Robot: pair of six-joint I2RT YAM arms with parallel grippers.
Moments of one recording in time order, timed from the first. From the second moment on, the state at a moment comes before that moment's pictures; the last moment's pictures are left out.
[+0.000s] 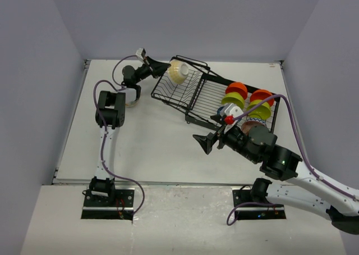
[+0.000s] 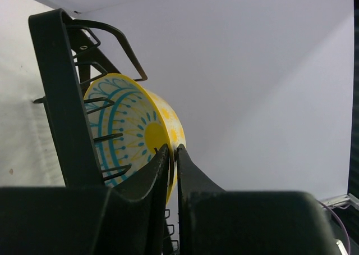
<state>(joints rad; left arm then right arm) -0.13 2.62 1.83 1.19 0.89 -1.75 1.04 0.71 0.85 -0.24 0.19 0.04</state>
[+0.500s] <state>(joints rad) -0.15 2.62 1.86 1.19 0.89 -1.75 1.04 0.71 0.85 -0.24 0.19 0.04</state>
